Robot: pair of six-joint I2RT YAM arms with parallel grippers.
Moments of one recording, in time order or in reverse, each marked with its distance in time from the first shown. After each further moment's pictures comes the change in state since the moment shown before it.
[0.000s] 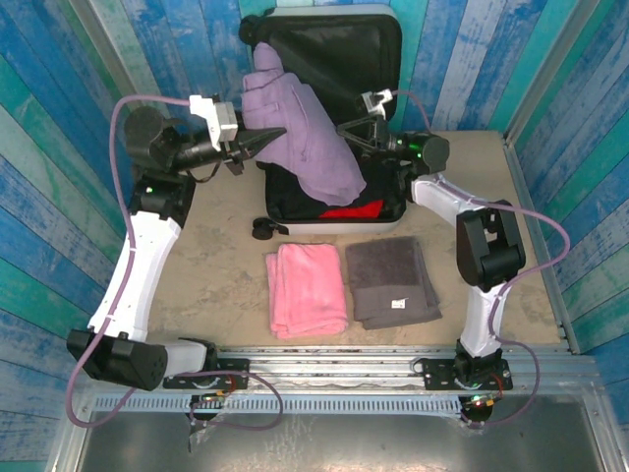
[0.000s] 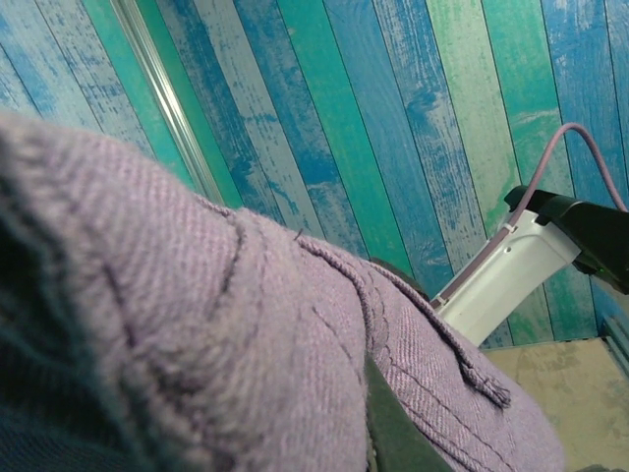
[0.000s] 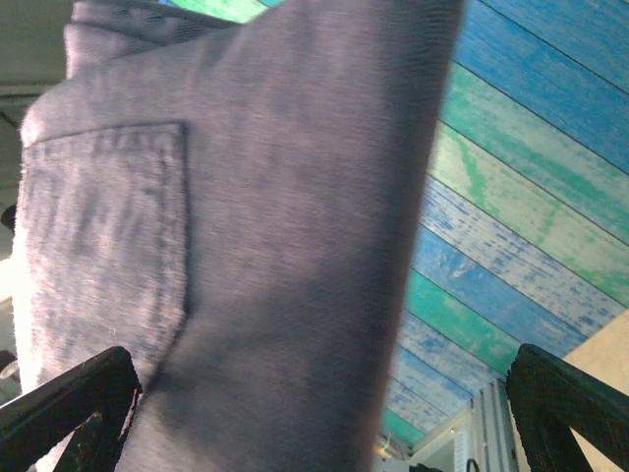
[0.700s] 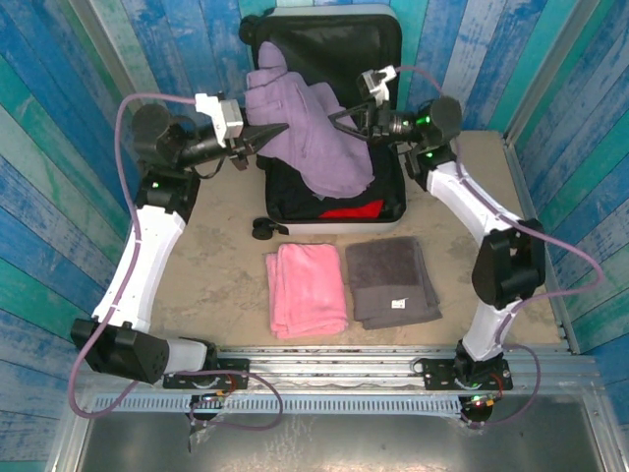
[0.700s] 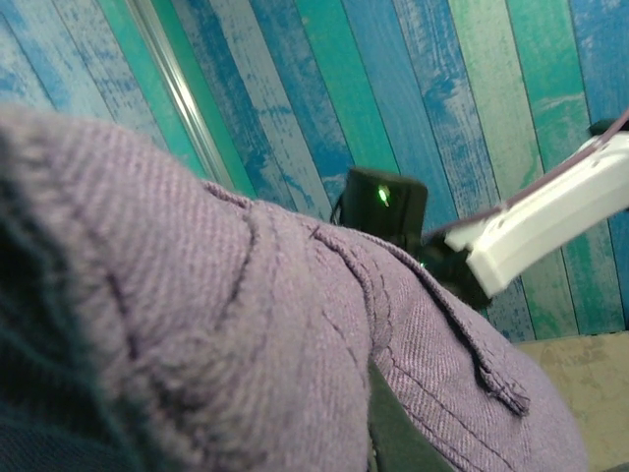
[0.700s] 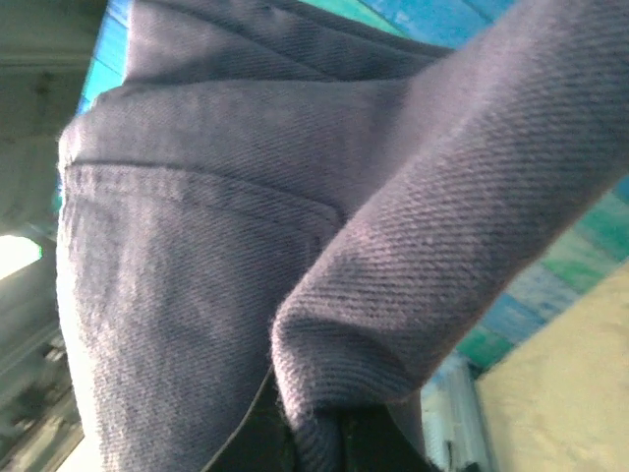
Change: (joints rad) left arm -0.002 0.035 -0.010 0.010 -0.035 0.043; right arm -0.005 -0.185 0.137 -0.758 -0.071 -0.480
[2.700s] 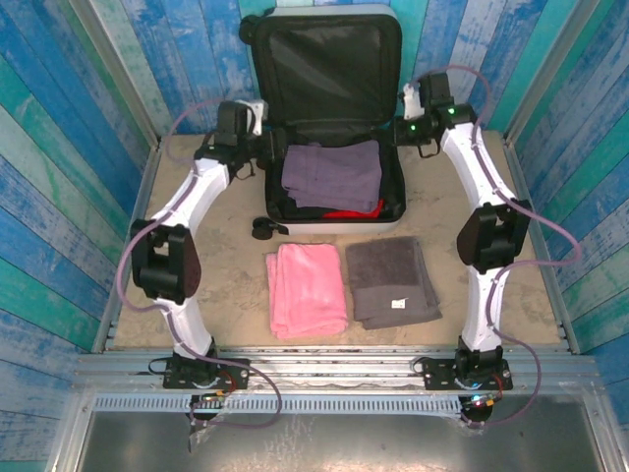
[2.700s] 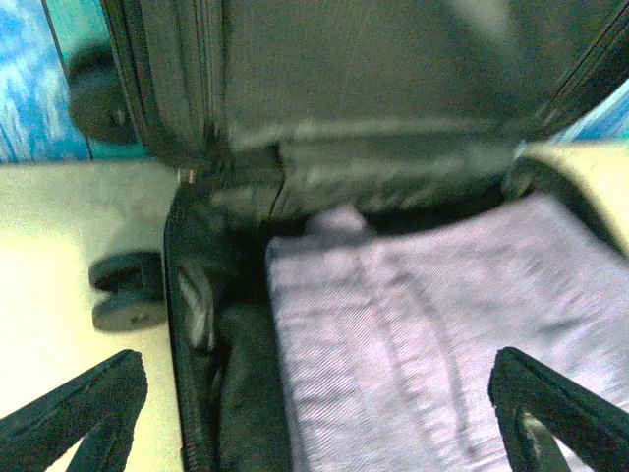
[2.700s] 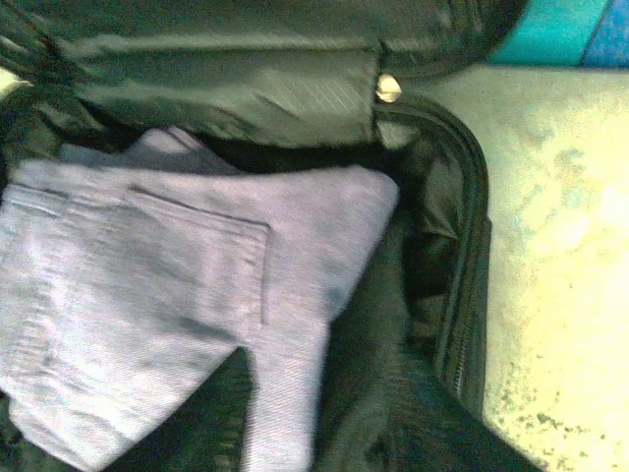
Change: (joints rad) left arm -0.029 0.512 0.195 -0.530 -0.887 -0.332; right arm -0.149 0.350 0.605 -1.572 0.958 -1.275
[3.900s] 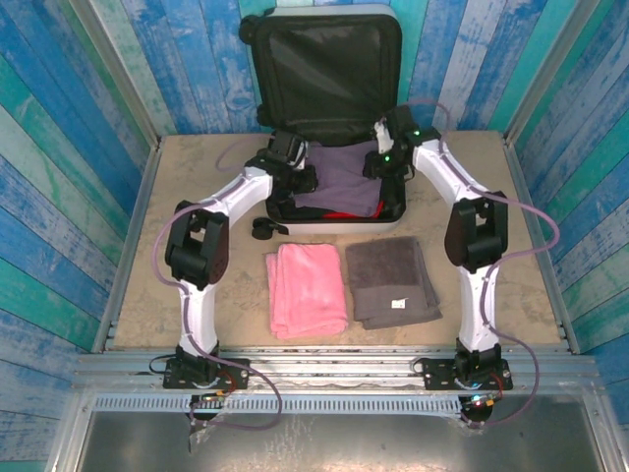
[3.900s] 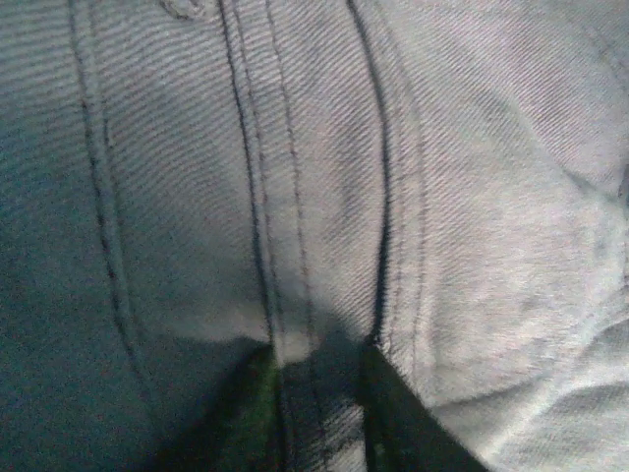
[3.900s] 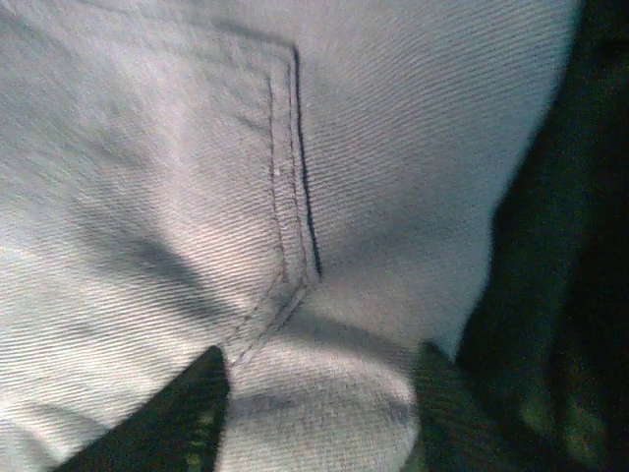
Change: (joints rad) left arm -0.191 0.197 -0.007 -0.146 -0.034 -0.174; right arm 0.089 0.027 -0.217 0.037 0.065 0.014
